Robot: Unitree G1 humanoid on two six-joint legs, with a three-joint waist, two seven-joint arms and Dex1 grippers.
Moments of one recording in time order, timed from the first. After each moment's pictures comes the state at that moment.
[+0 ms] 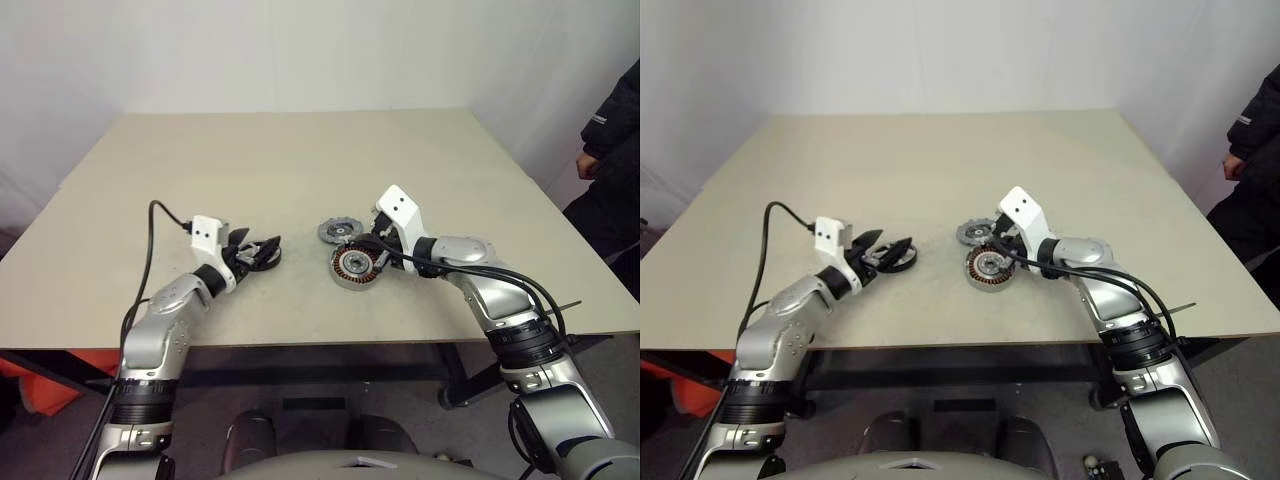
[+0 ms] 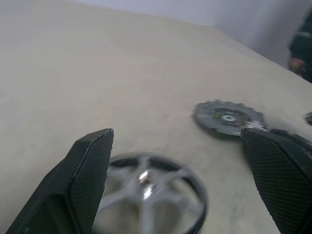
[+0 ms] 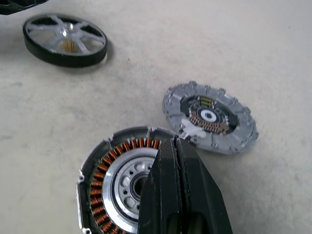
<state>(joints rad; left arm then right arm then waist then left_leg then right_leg) -0.17 0.25 0.16 -0.12 -0.49 0.54 -0.44 -0.49 -0.48 0.19 -0.03 0.15 0.62 0.76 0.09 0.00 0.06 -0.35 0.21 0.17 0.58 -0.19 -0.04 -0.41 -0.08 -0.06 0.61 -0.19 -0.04</state>
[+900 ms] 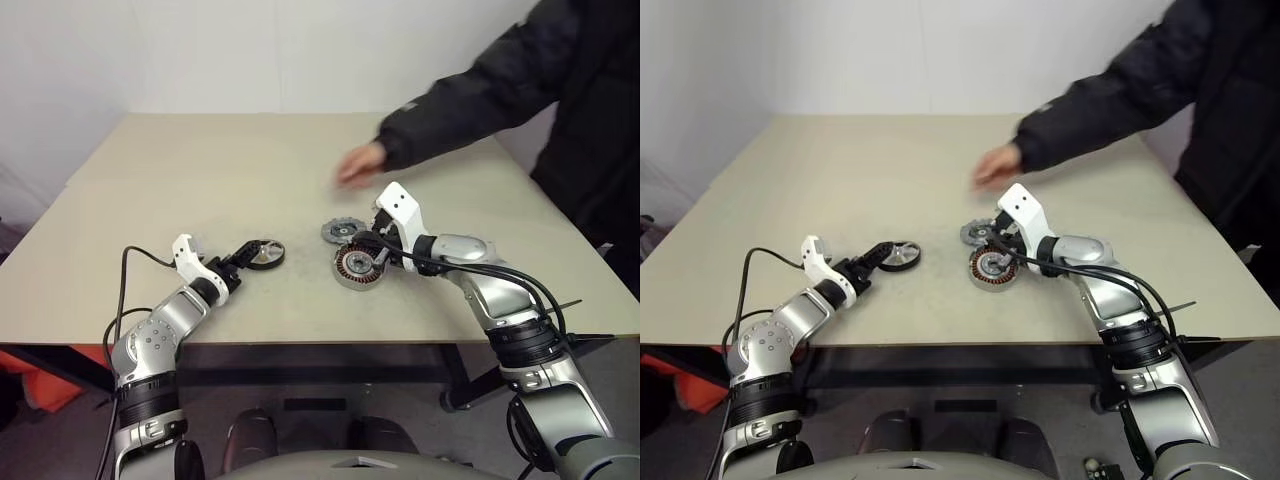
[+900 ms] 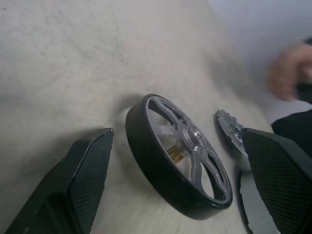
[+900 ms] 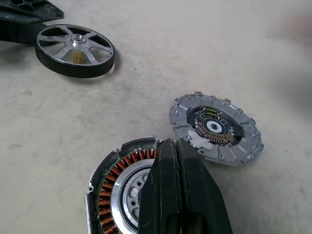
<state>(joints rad) -0.24 0.08 0.43 -0.01 -0.82 0.90 -0.17 -0.49 -0.48 0.19 -0.03 0.16 0.62 0.76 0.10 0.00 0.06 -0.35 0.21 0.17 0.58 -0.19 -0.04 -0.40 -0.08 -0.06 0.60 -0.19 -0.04</state>
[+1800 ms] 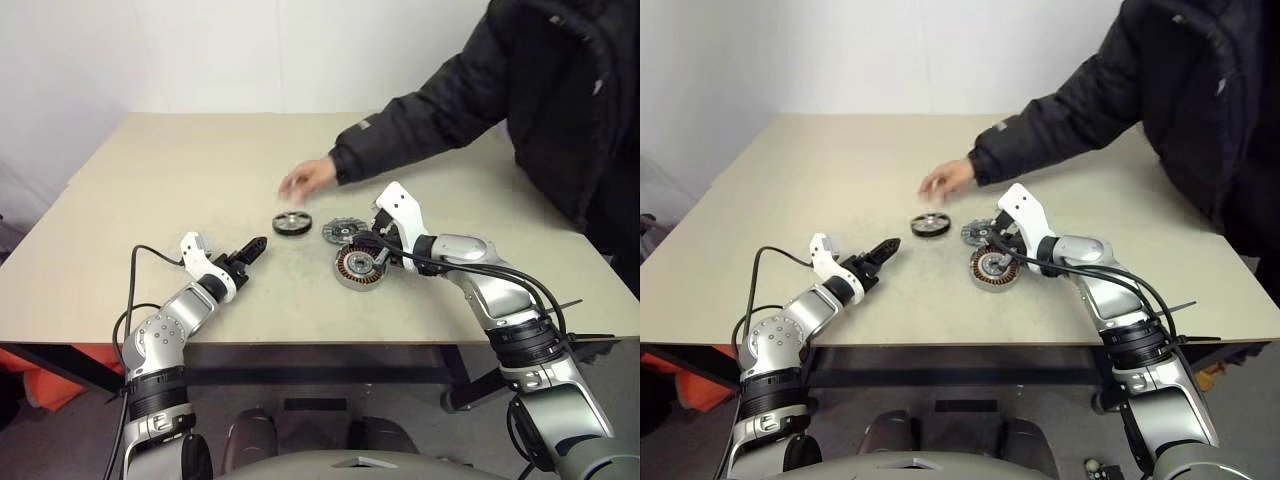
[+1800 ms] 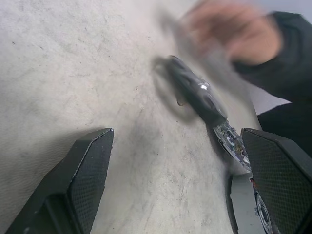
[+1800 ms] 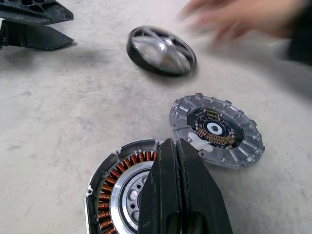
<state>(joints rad) -0.27 0.05 0.43 0.02 -0.83 0.89 -0.16 -0.49 -0.48 0.19 -0.03 0.16 0.62 0.76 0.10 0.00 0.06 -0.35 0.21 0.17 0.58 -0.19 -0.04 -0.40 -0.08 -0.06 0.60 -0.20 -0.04</state>
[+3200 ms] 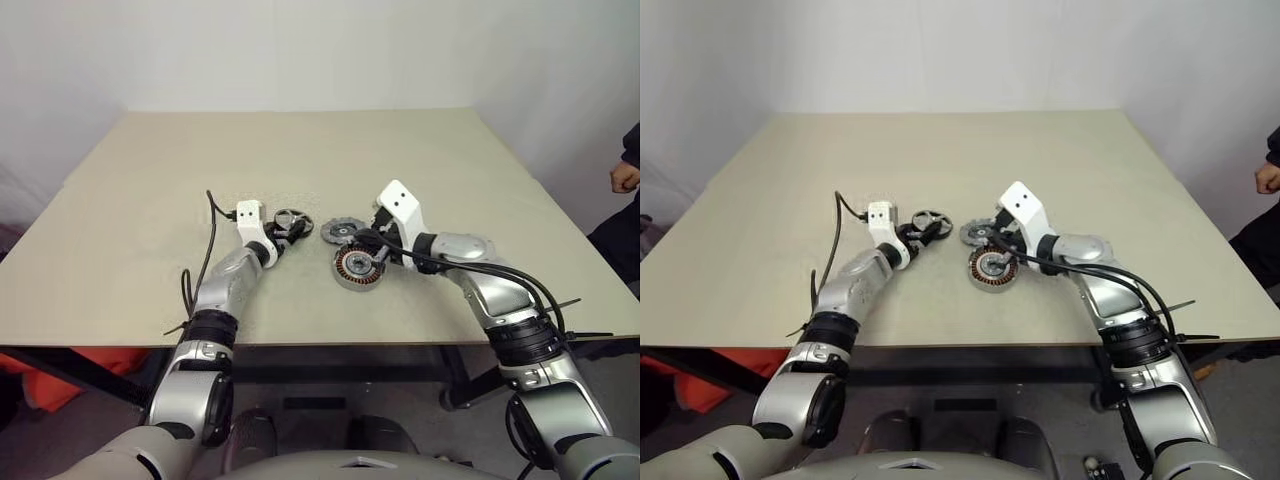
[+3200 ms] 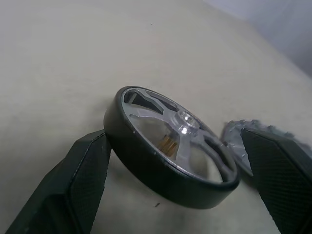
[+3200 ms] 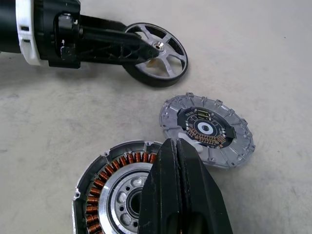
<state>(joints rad) -0.61 0.02 0.17 0.61 -0.36 0.31 -0.35 -0.50 -0.48 0.19 -0.02 0.16 0.61 0.74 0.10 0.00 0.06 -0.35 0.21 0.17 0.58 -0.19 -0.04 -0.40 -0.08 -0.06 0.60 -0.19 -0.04</state>
